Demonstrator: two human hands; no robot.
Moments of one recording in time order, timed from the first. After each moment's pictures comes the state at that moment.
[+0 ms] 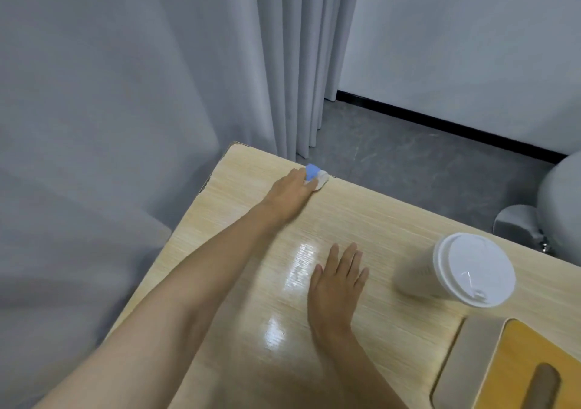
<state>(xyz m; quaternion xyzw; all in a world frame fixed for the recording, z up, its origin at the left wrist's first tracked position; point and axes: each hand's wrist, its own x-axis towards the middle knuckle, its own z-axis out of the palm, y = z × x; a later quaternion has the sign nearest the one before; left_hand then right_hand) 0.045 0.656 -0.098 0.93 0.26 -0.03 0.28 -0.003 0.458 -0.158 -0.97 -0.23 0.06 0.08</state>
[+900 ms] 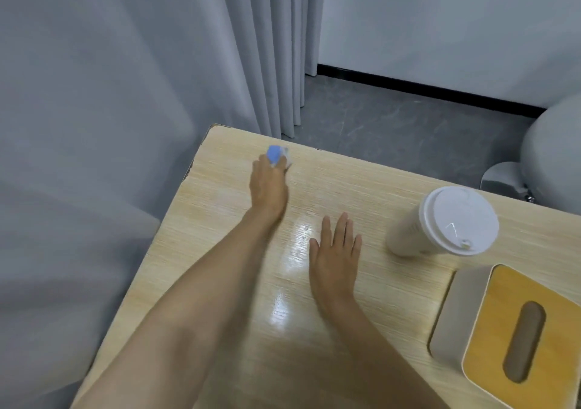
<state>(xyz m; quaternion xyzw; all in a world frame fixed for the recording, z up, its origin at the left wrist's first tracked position) 0.028 0.618 -0.112 0.87 0.39 0.12 0.28 -0.001 0.443 -0.158 -0.96 -0.26 0.04 0.09</state>
